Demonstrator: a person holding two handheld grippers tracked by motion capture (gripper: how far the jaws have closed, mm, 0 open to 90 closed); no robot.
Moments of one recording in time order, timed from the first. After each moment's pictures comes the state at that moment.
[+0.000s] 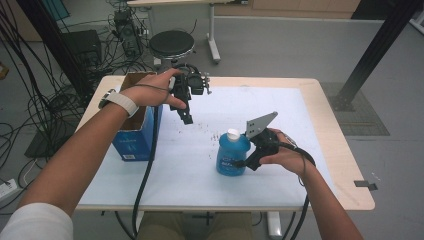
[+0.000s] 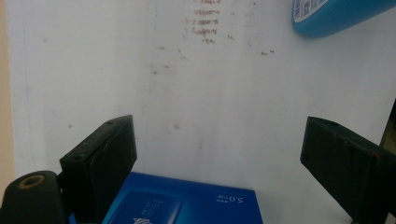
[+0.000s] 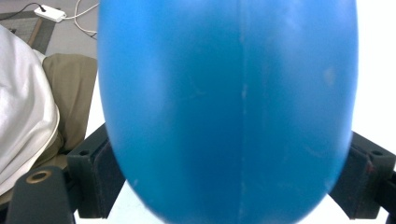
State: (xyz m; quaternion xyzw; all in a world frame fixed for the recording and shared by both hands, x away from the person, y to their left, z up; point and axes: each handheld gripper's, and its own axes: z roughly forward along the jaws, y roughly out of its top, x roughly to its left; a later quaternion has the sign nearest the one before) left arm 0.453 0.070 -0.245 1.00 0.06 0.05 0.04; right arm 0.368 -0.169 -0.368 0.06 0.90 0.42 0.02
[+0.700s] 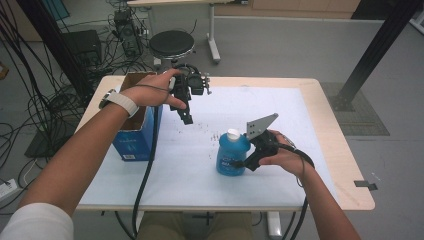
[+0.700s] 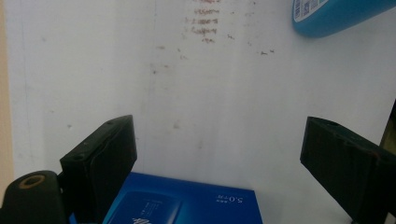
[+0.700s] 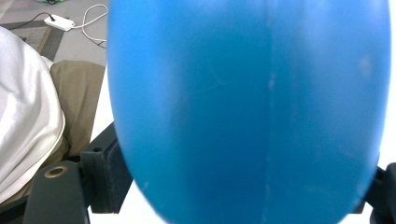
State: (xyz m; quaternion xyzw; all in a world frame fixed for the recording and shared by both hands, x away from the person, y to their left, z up) left arm 0.453 0.069 -0.246 1.00 0.06 0.05 0.04; right arm 0.367 -0.169 -0.373 0.06 0.90 0.44 0.01
